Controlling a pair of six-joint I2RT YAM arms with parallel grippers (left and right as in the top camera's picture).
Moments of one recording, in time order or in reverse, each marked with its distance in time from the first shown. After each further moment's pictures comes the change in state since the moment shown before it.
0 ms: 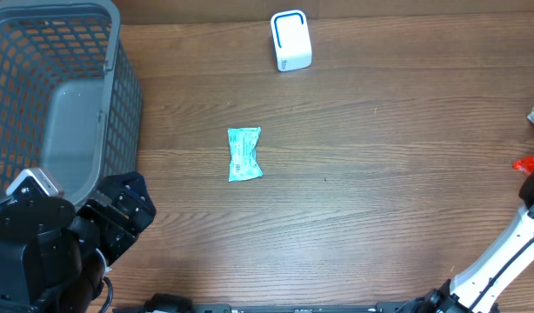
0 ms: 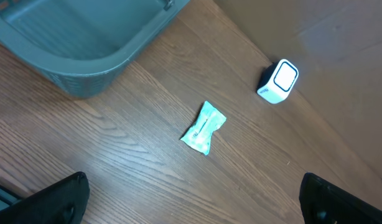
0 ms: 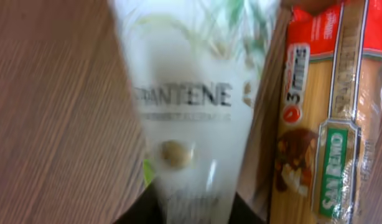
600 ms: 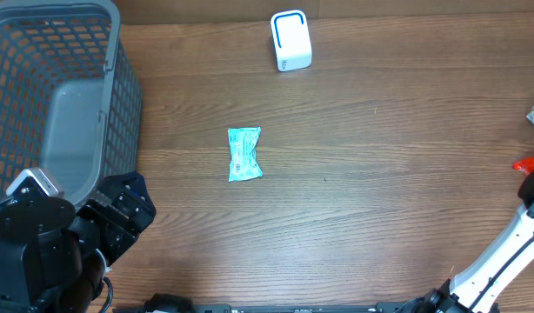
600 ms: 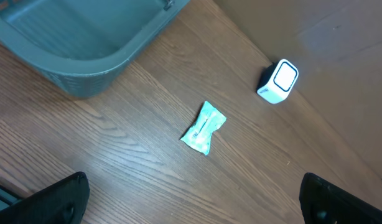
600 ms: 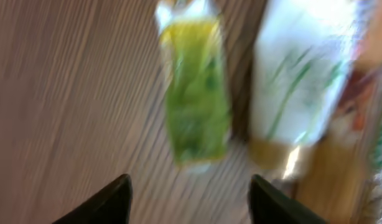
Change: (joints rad) left arm 0.000 0.000 0.000 0.000 0.000 0.000; right arm 0.010 0.000 0.000 -0.142 -0.240 -0.019
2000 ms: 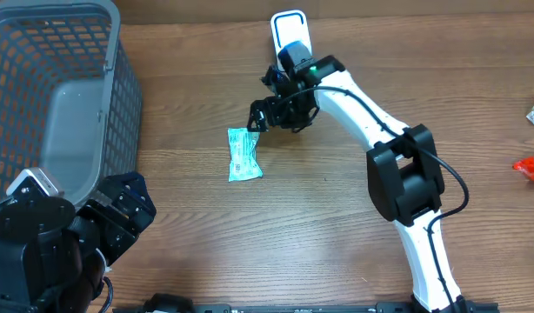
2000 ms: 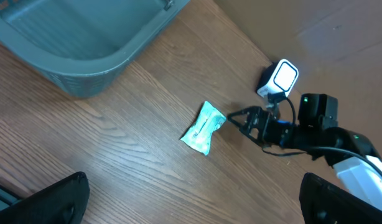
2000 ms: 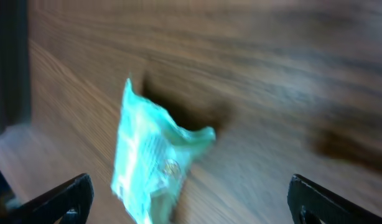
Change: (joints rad) left arm 0.000 0.000 0.000 0.000 0.000 0.000; right arm 1.106 -0.023 -0.335 0.286 -0.512 -0.301
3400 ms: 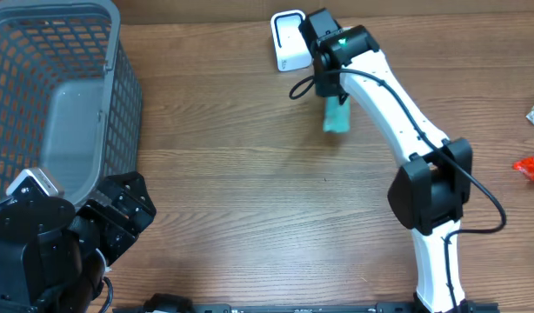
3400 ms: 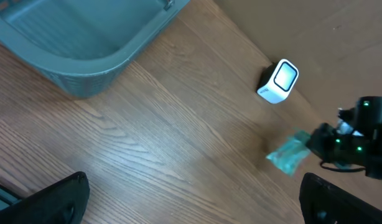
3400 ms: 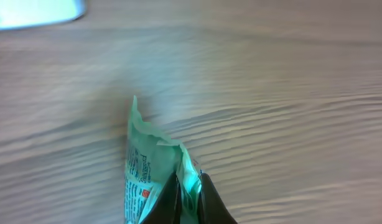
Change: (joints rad) left arm 0.000 0.000 0.000 0.000 0.000 0.000; right arm -0.058 -0.139 0.156 -0.351 0.986 0.166
